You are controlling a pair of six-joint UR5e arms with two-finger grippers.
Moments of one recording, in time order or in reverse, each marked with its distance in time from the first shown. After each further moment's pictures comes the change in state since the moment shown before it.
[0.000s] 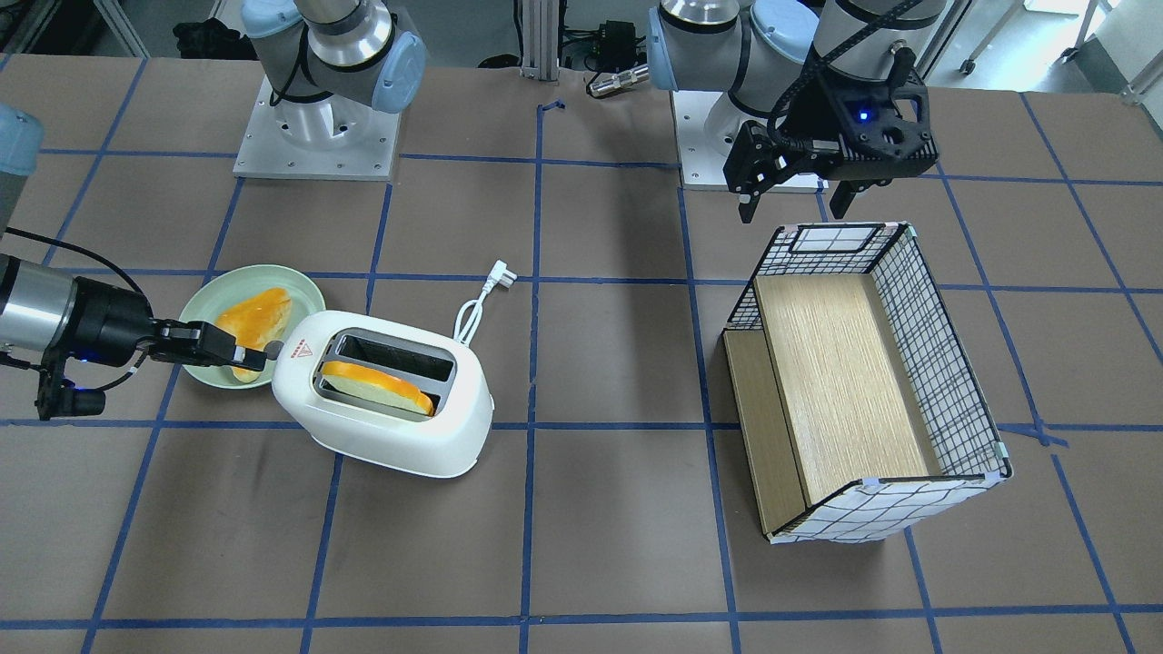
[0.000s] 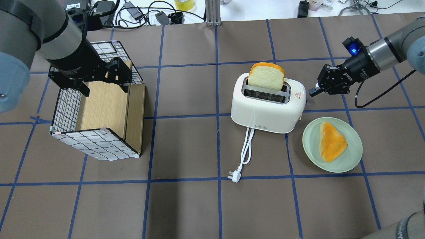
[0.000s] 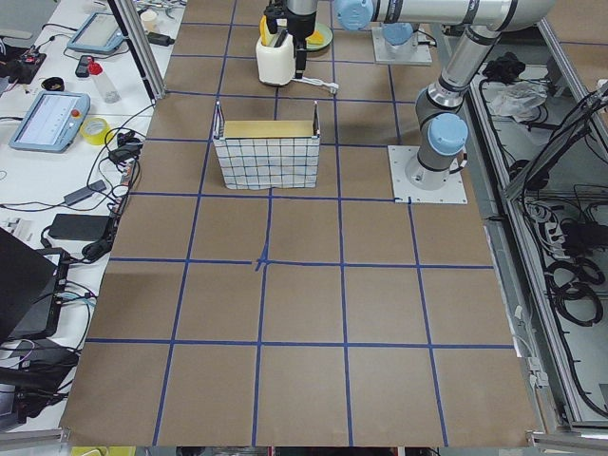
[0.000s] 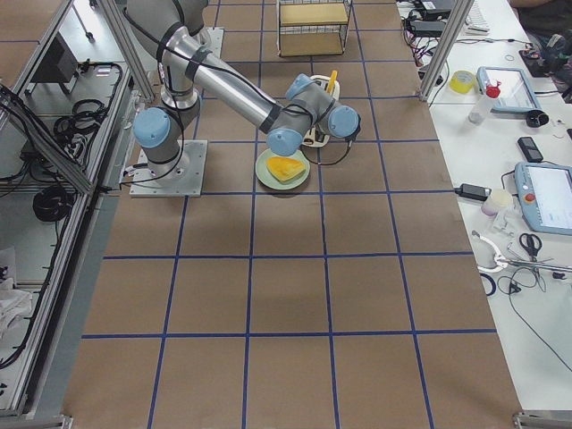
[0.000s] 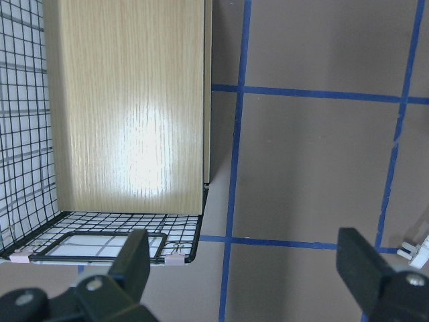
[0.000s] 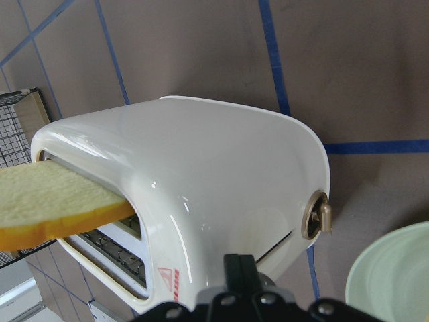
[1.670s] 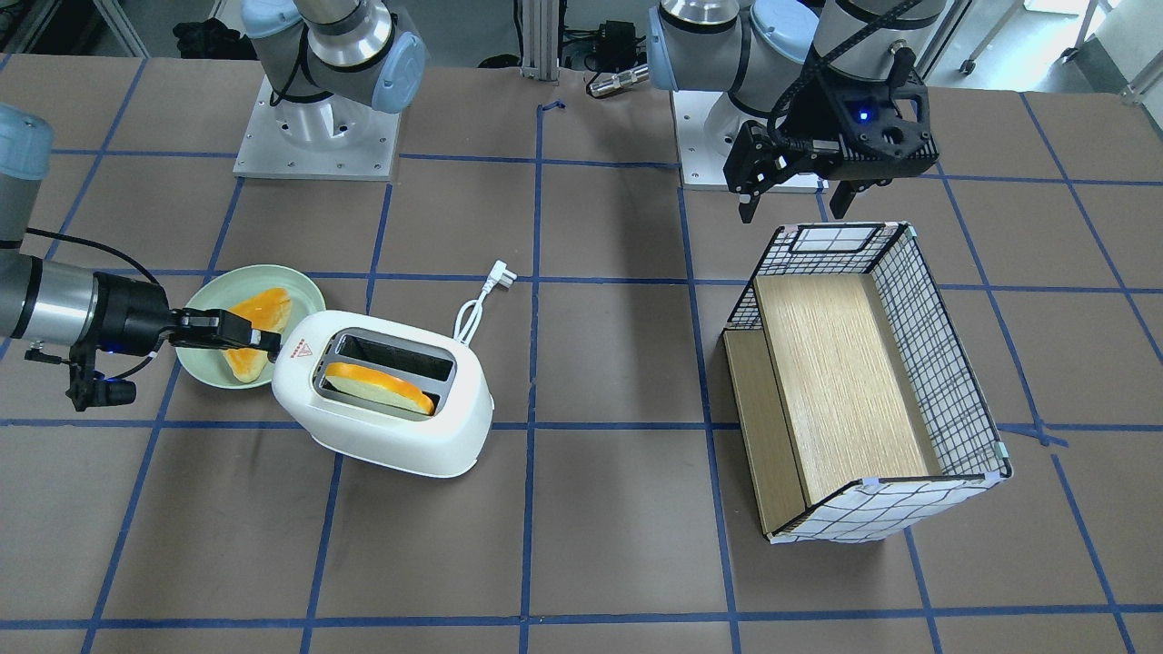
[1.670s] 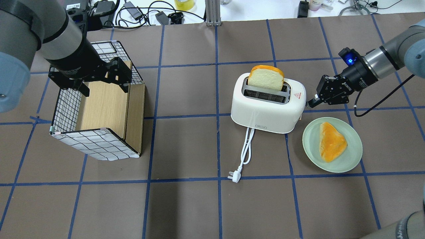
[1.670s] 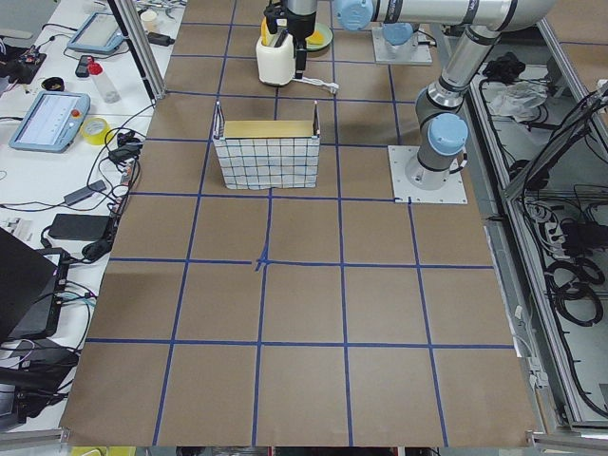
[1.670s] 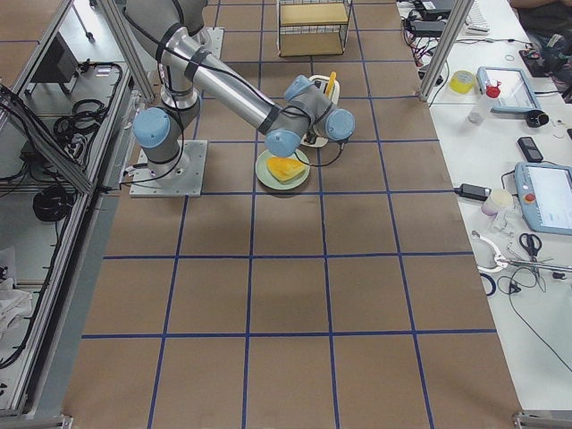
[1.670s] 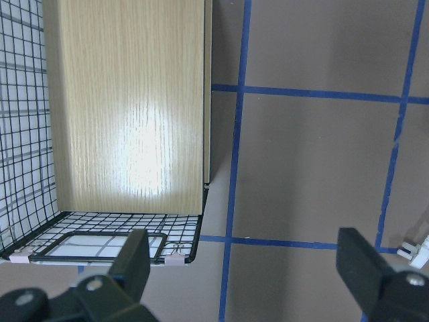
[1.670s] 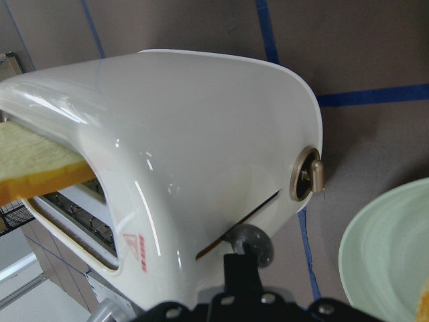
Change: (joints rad) left arm 0.000 0.000 0.000 0.000 0.000 0.000; right arm 0.000 0.009 0.034 0.053 -0.041 -0.035
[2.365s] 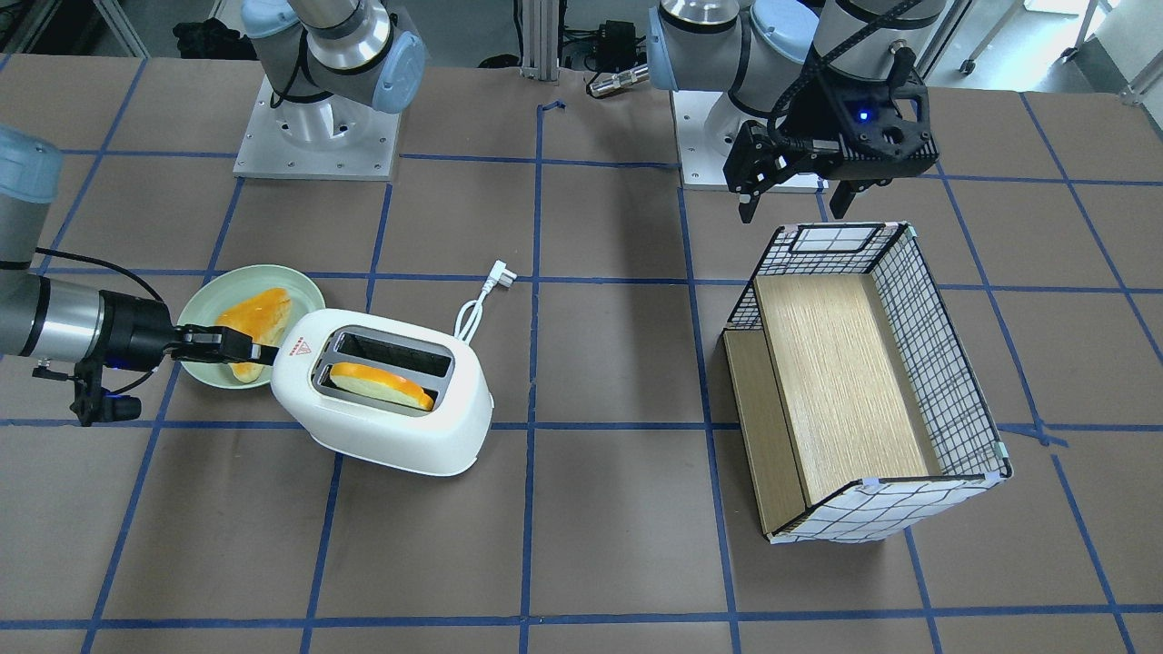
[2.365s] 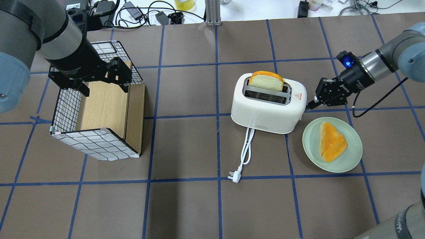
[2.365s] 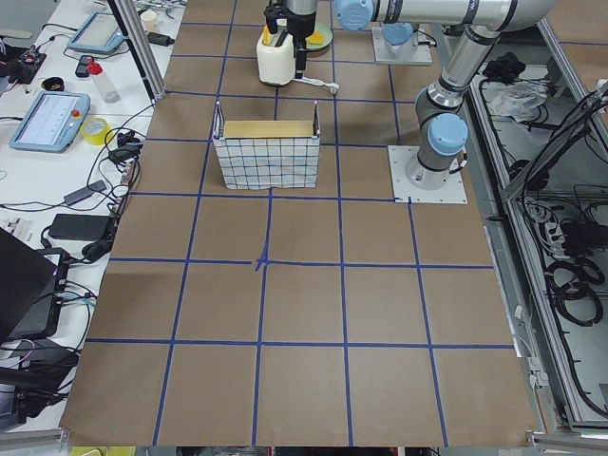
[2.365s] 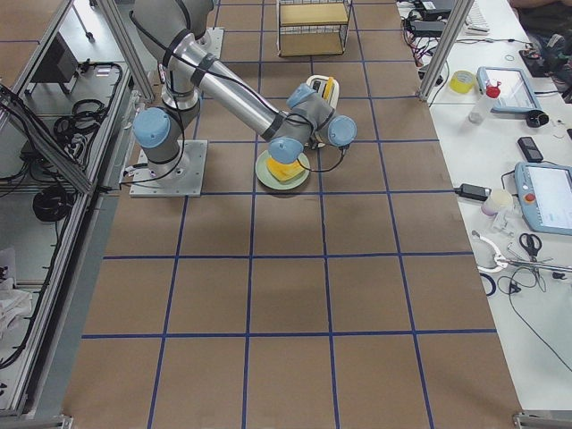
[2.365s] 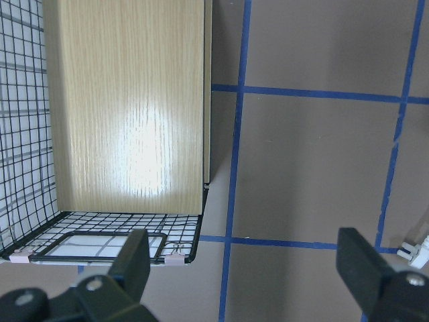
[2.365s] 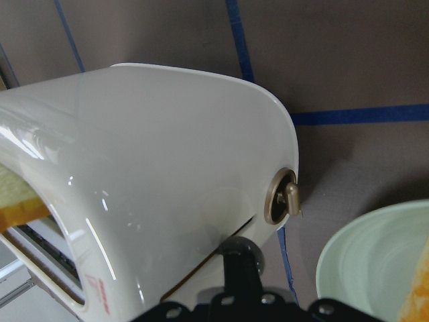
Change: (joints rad) left arm 0.000 0.000 0.000 0.000 0.000 0.000; right arm 0.000 0.039 0.003 -0.051 -0.024 0.008
